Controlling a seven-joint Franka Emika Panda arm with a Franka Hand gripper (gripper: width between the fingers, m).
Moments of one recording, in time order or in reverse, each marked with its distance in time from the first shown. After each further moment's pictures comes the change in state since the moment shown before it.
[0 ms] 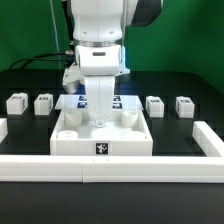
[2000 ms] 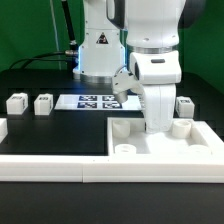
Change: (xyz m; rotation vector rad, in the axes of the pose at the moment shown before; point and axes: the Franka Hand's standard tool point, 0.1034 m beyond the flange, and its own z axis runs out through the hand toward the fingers) arm 0.094 0.048 0.000 0.010 0.024 0.014
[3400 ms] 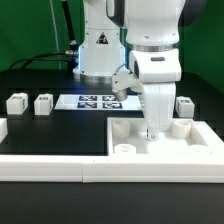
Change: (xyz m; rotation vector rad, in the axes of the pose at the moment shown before) arm -0.001 0.003 -0.004 -0.010 0.000 0.009
